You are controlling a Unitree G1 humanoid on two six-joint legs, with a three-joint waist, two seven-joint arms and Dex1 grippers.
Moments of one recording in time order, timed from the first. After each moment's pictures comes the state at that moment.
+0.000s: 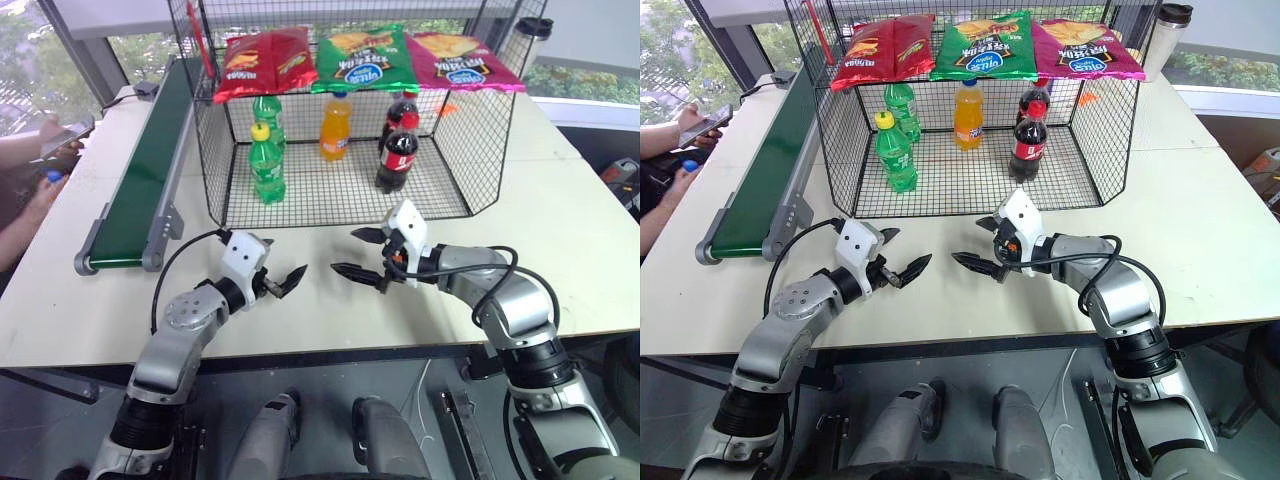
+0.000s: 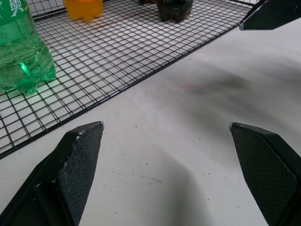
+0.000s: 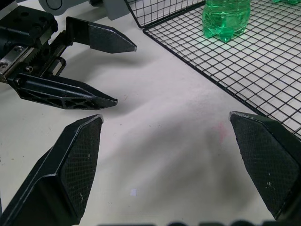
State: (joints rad) left arm -0.18 0.36 -0.09 -0.30 -0.21 0.47 -0.50; right arm -0.47 -0.49 0.14 -0.15 0.36 0.64 0.82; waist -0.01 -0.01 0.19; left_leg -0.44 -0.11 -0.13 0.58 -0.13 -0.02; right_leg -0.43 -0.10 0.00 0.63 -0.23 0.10
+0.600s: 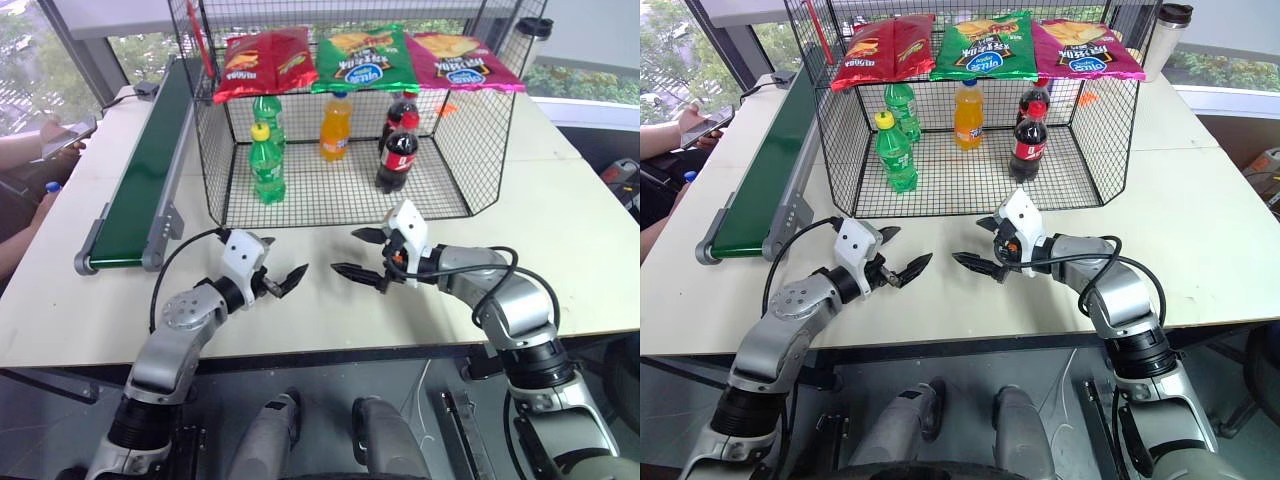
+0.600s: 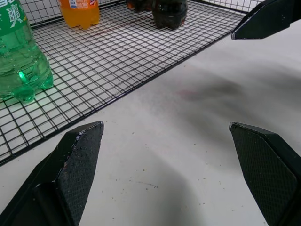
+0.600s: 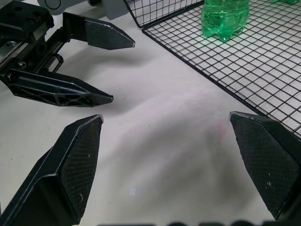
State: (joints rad) left arm -0.18 0.37 -0.08 -0.30 -0.23 0.46 -0.51; right arm -0.47 -0.49 0.14 -0.16 0.36 0.64 0.81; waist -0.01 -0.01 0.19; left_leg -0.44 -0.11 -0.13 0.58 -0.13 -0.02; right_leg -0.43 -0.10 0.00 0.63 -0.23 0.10
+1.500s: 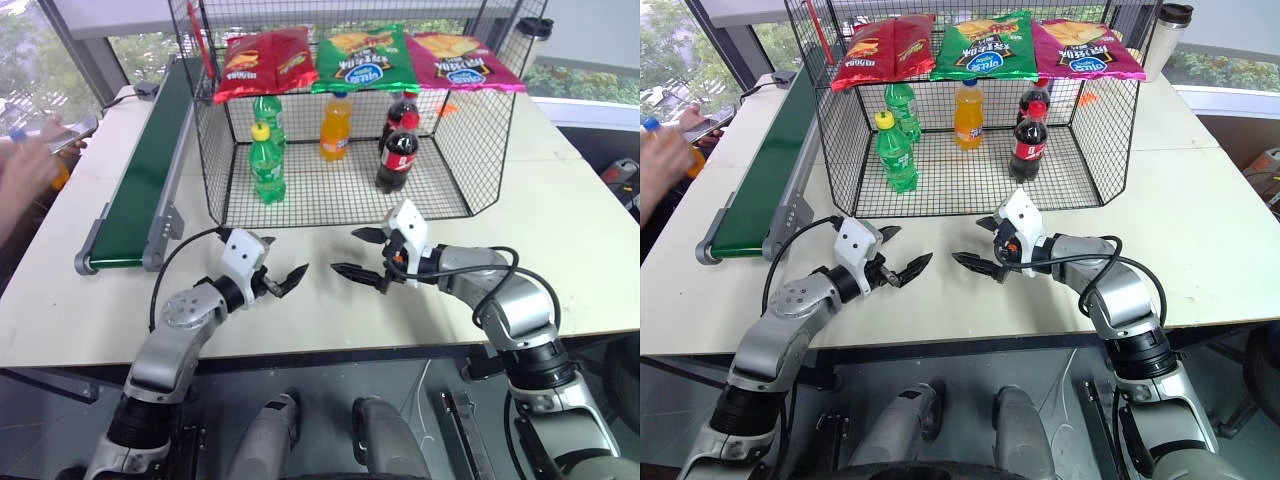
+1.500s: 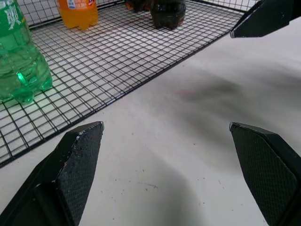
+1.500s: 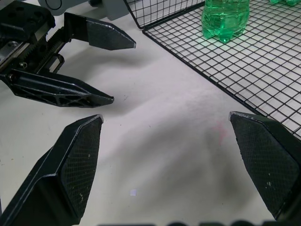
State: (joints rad) left arm -0.20 0.37 -0.09 -0.30 -0.23 0.46 -0.51; right arm -0.47 -0.49 0.14 -0.16 0.36 0.64 0.81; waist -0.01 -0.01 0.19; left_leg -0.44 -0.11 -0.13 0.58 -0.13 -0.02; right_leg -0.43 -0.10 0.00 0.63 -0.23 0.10
